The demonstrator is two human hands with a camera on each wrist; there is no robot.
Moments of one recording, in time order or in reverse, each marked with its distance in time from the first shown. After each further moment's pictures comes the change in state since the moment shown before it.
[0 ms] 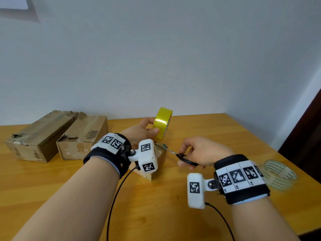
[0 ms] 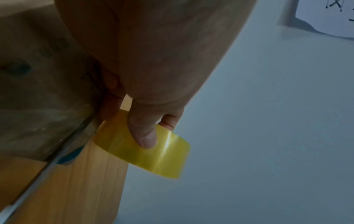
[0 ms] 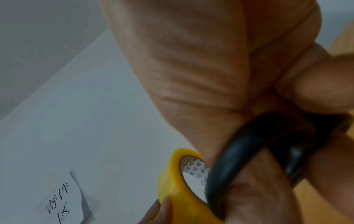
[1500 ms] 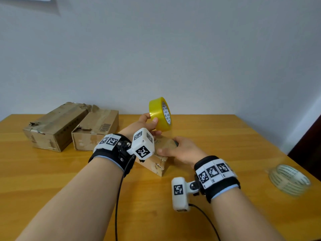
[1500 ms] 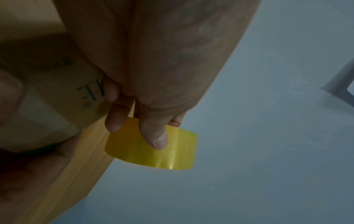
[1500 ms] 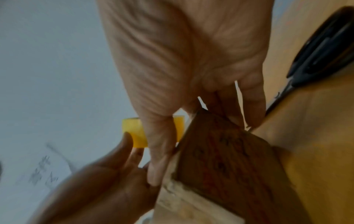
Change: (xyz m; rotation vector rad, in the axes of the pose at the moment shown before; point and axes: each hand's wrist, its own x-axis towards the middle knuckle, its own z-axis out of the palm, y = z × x) left_hand 0.001 -0.026 -0.026 -0.500 0.105 0.005; right_hand 0.039 -0.034 0.063 0.229 0.101 -0.057
